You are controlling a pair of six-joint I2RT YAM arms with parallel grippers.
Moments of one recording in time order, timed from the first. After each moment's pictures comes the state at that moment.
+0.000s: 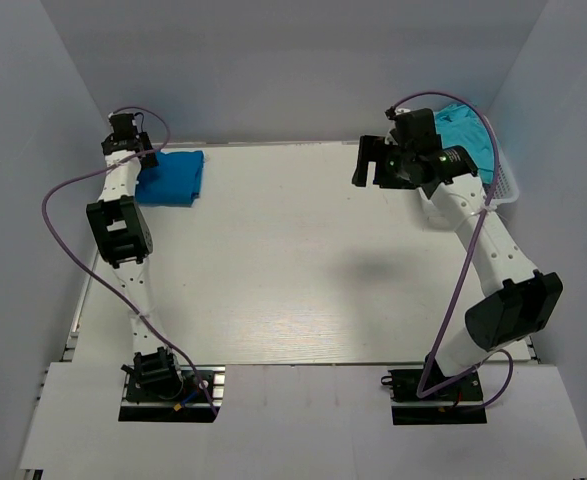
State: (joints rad) left arm 0.21 2.50 2.29 -0.55 -0.28 -0.08; right arm 0.37 1.56 1.69 -0.87 -0.04 0.30
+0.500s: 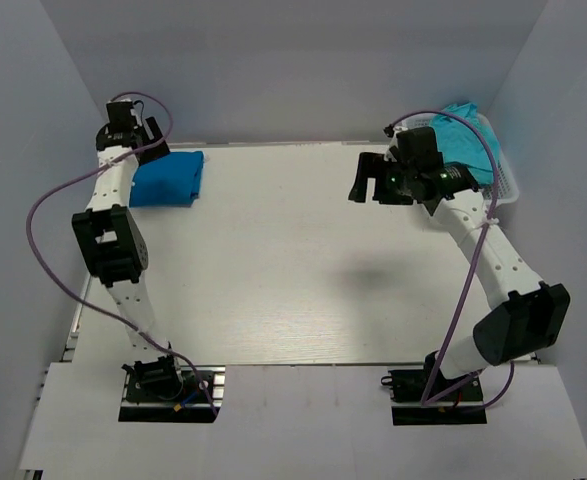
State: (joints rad) left arm 0.17 2.21 2.09 -0.60 -0.12 -0.19; right arm 0.36 1.49 1.54 -0.80 -0.13 0.31
